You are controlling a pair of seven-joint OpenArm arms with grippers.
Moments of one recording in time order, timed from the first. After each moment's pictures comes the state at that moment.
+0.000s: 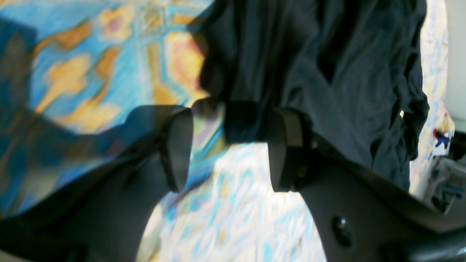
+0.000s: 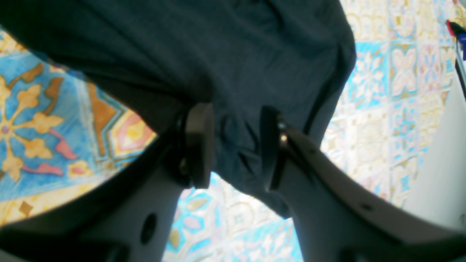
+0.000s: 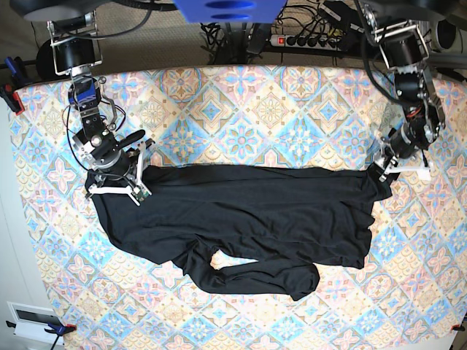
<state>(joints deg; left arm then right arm) -2.2 -19.3 -24.2 71.6 -55.6 6.8 49.7 1.4 24.4 -9.0 94.2 -4.4 24.8 -40.9</state>
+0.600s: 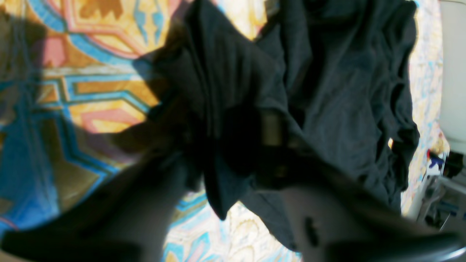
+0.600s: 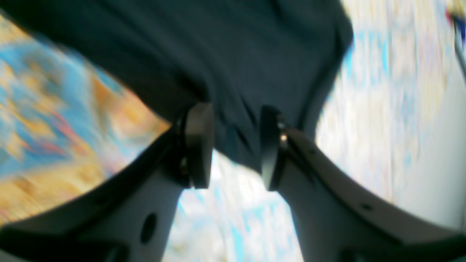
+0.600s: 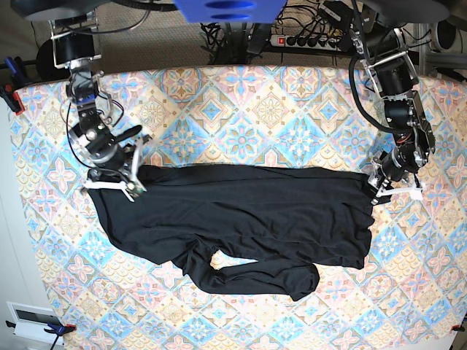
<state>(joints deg) -11.8 -14.4 -24.4 63.5 -49.1 6.8 48.5 -2.6 24.1 -2.4 97.8 -3.9 25.1 -43.2</state>
